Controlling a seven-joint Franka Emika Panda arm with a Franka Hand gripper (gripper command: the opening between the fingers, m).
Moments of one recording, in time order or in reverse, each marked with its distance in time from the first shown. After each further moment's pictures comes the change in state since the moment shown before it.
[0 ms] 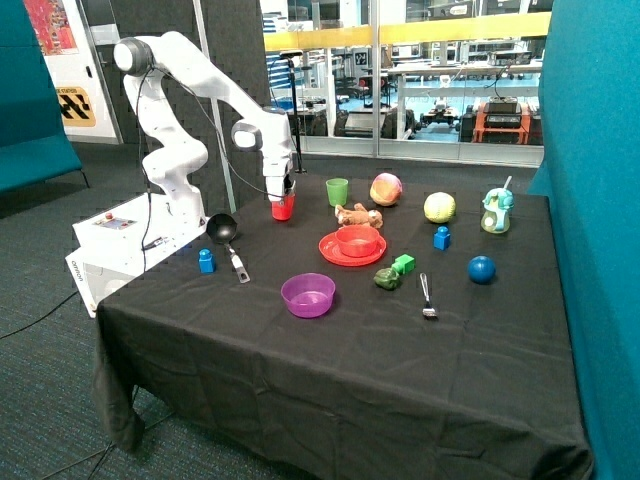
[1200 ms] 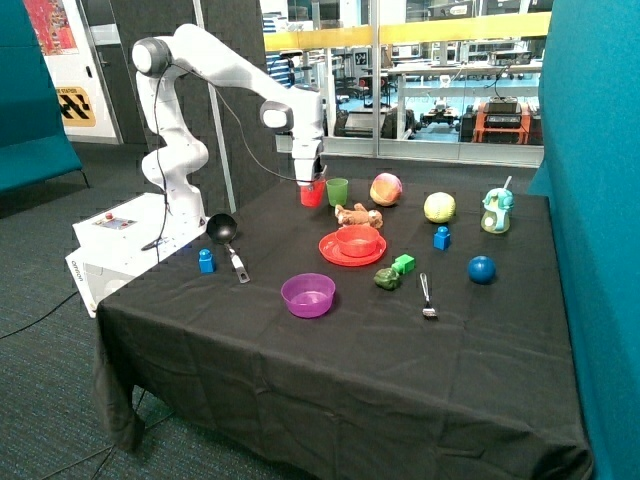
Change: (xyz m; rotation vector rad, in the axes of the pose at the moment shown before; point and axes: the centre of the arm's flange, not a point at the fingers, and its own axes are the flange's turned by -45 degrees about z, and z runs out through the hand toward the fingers) arm 0.109 0.049 -0.064 0.009 -0.001 0.104
